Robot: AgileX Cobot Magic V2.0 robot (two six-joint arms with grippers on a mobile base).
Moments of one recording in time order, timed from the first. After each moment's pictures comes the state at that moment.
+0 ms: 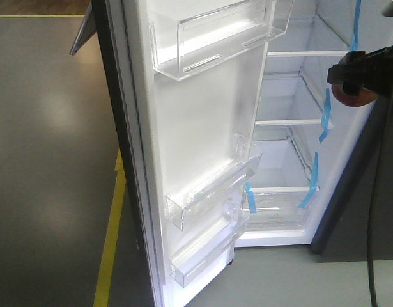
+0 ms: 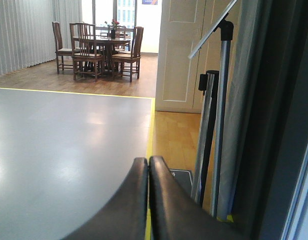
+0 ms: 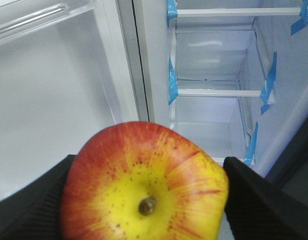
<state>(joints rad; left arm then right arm) 0.10 -0.01 0.02 0.15 0.08 -0.28 0.00 1.38 -1.25 0.26 0.52 -0.20</state>
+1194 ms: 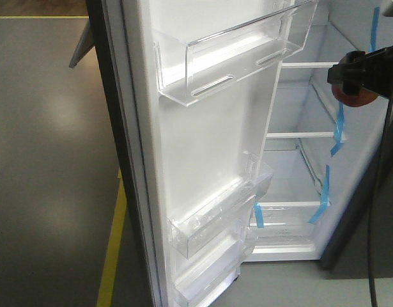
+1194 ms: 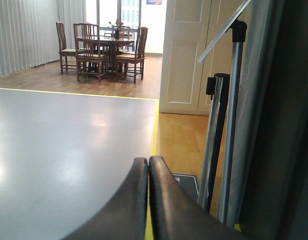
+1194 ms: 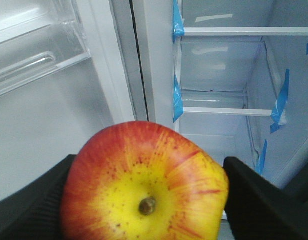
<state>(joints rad) 0.10 -0.01 0.02 0.15 0.08 -0.28 0.00 1.38 -1.25 0.26 0.52 -0.20</state>
